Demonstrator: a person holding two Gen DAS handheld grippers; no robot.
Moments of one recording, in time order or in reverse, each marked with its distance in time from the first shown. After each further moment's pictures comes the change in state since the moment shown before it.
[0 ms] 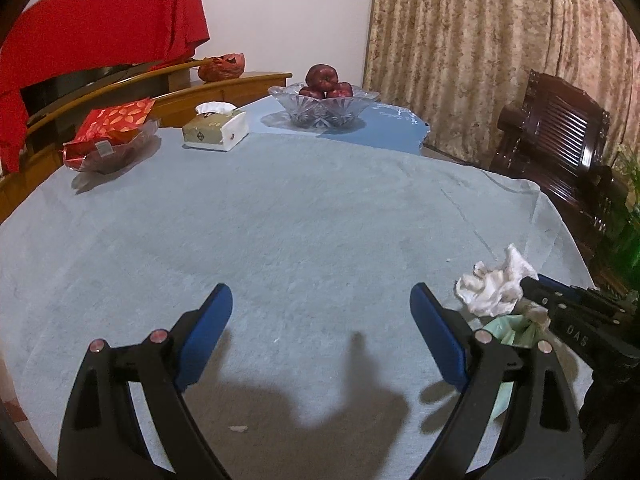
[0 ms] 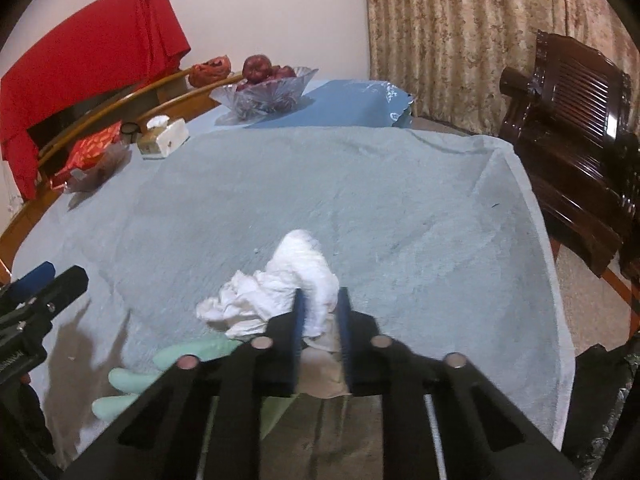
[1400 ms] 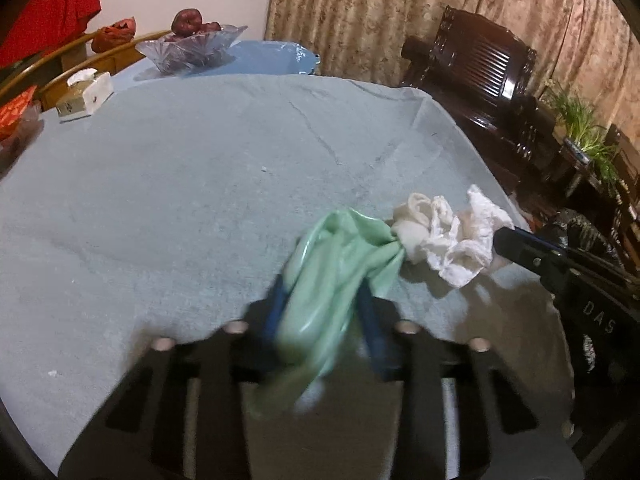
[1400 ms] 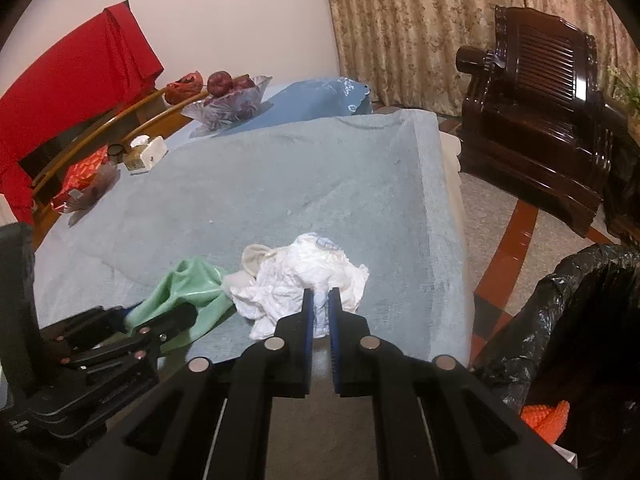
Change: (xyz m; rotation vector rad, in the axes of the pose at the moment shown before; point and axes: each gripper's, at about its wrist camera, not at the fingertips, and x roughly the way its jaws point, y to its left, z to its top) left arm 0.020 -0.116 -0.043 0.140 0.210 -0.303; right arm -0.061 -0.064 -0.038 0.112 0.004 -0.012
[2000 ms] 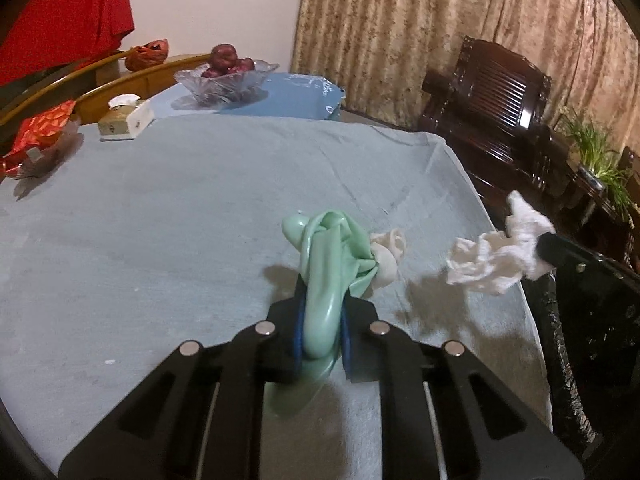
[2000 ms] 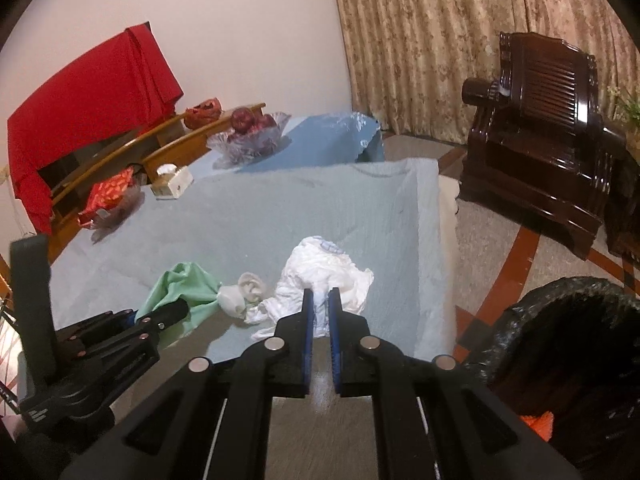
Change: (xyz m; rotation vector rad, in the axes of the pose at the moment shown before) left arm -0.056 0.001 0.008 -0.047 -0.106 0.097; right arm -0.065 0.012 0.016 -0.024 -0.101 0.035
